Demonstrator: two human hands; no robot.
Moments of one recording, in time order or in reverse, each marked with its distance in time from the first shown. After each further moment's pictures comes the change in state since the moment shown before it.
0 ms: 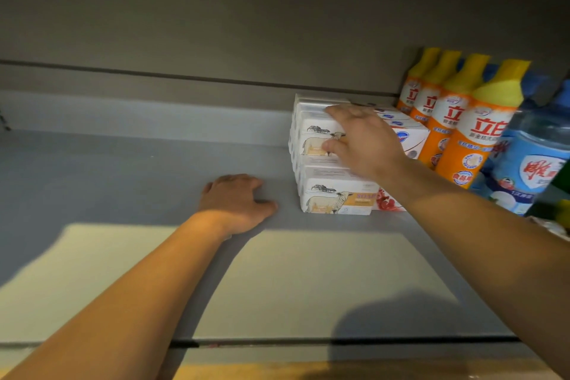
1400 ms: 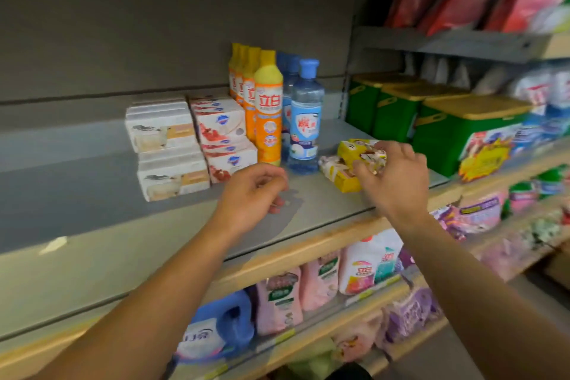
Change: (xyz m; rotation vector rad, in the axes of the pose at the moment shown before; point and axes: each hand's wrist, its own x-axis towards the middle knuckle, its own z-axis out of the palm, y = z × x) left_hand -0.098 0.249 0.050 -1.089 -0.240 0.240; right_hand -0.274 0.154 -0.125 -0.048 0.340 0.782
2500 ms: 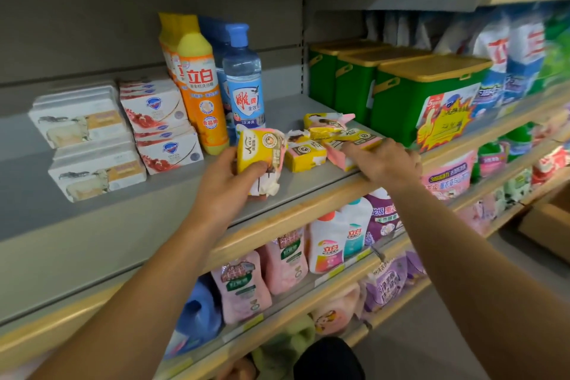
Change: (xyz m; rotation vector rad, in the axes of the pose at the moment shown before) left_hand 0.020 -0.025 0.067 -0.031 0.023 0.025; right_hand 0.035 0.096 0.004 -0.038 -0.383 0.441
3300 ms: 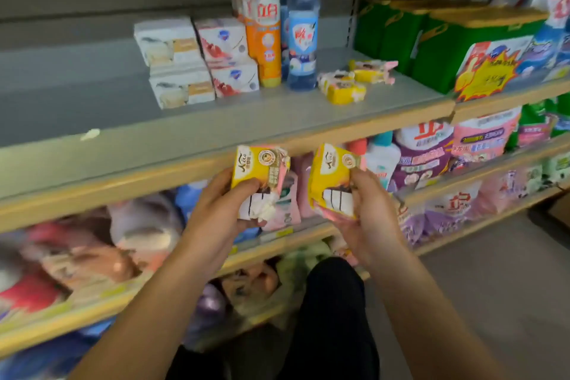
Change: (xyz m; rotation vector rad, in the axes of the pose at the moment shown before) left_hand -0.213 -0.001 -0.062 -0.298 0.165 -0.265; right_hand -0.250 0.019 0.047 1.452 -0.515 0.200
